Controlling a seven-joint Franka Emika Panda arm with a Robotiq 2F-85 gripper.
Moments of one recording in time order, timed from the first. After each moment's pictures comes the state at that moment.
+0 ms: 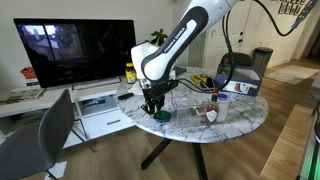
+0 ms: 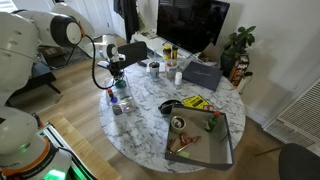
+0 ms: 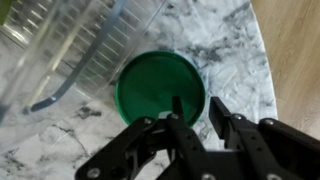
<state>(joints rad) 0.44 0.88 0.06 -1.55 -0.15 2.28 0.49</state>
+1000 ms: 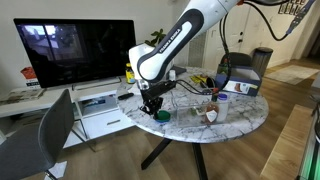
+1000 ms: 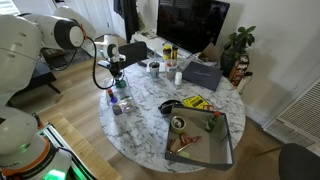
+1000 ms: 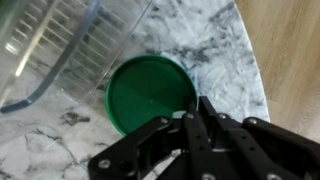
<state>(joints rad) 0.44 0.92 0.07 -1.48 -0.11 2.22 0.49</state>
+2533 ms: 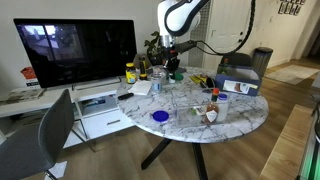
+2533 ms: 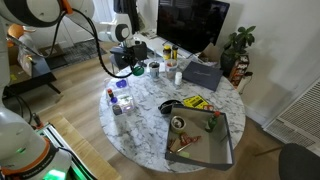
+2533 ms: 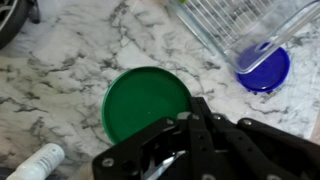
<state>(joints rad) 0.23 0.49 0.03 -1.79 -0.16 2.25 0.12</state>
